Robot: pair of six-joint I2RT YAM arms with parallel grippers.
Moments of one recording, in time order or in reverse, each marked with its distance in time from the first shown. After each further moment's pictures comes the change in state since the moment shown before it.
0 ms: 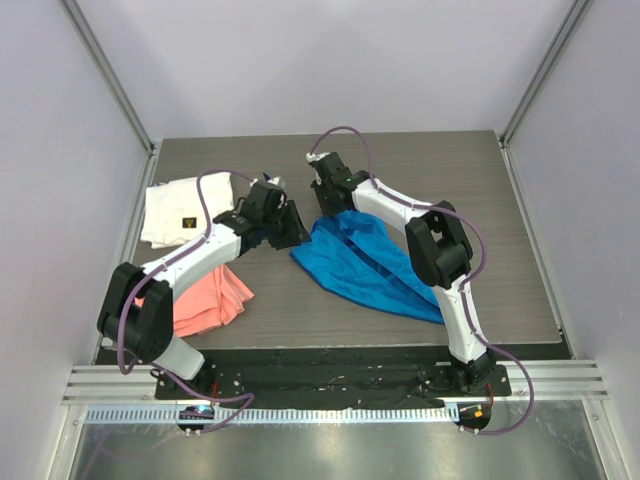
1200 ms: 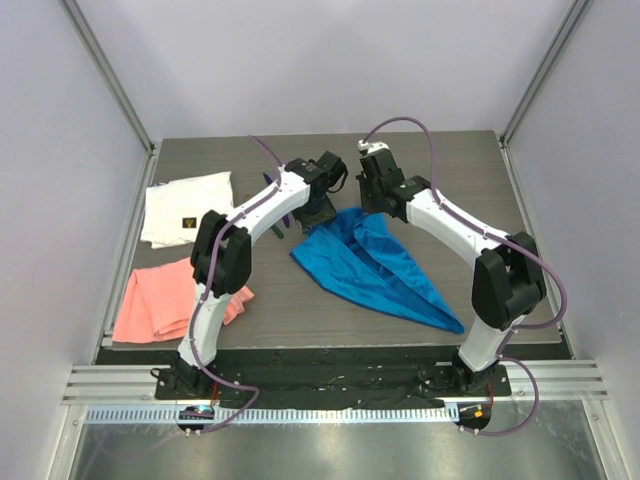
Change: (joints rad) left arm -0.119 0.667 0.909 -0.736 -0.392 -0.338; right arm -0.092 -0.497 -0.410 0.006 0.139 0.085
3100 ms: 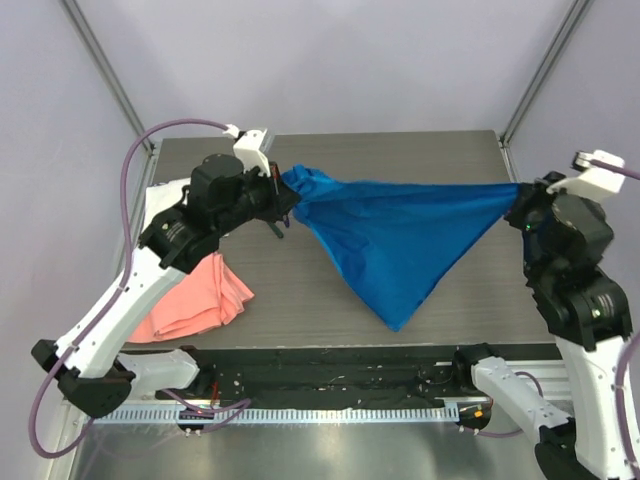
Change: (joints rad) left arm -0.047 -0.978 -0.478 0.457 0.229 0.652; right arm -0.263 -0.916 -0.014 -0.246 0.322 0.039
